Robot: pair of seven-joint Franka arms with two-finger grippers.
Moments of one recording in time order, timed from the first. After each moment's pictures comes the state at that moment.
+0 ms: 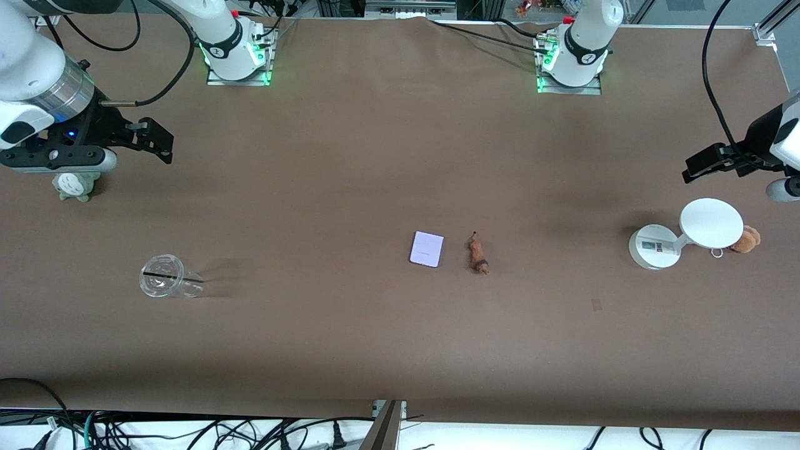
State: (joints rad) left arm 0.03 0.10 -0.02 -1.51 -0.01 1.55 -0.15; right arm 0.27 0.04 -0.08 -1.58 -0.04 1.62 0.14
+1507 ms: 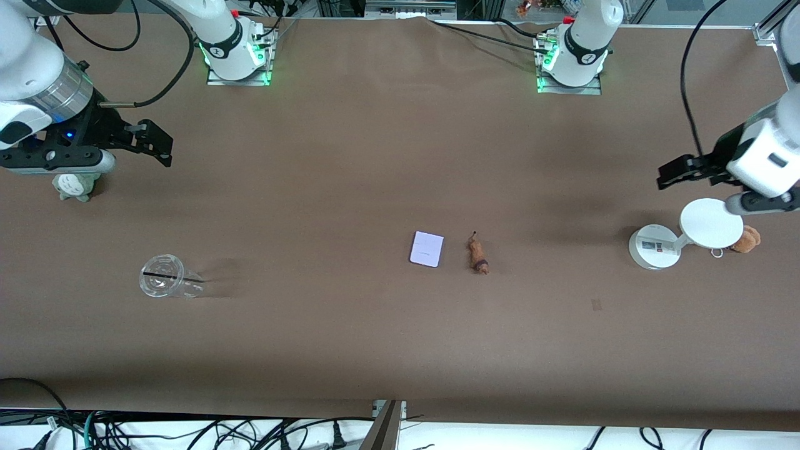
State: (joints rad) left arm -0.01 0.16 -0.04 -1.51 -0.01 1.55 -0.15; right arm 0.27 0.04 -0.08 -1.58 -0.04 1.67 0.14
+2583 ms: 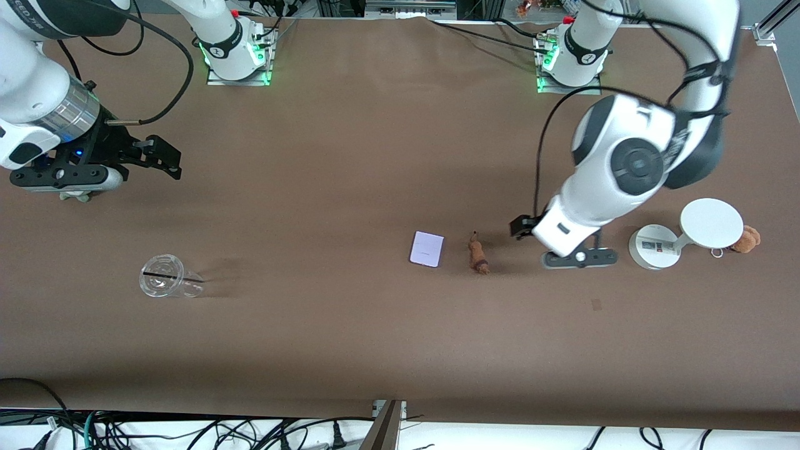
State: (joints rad) left arm -0.32 0.46 -0.05 -1.52 -0.04 1.94 -0.44; right arm 0.26 0.08 -0.09 -1.58 0.03 1.69 0.14
